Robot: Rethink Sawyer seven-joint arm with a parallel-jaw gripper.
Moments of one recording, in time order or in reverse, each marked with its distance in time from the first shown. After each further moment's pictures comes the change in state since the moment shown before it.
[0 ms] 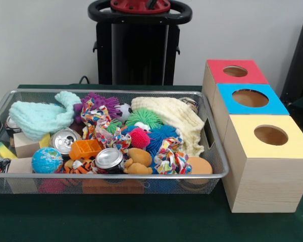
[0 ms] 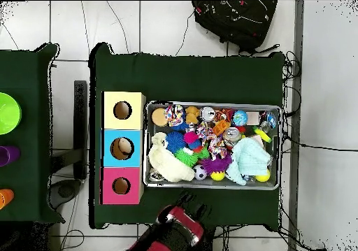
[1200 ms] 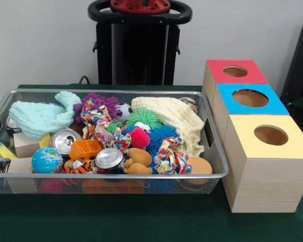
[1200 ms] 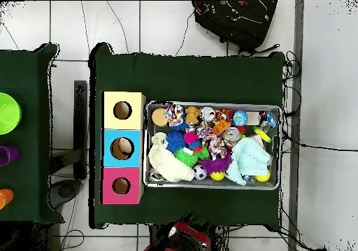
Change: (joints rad) arm -0.093 -0.147 0.050 -0.149 -0.545 0.357 0.000
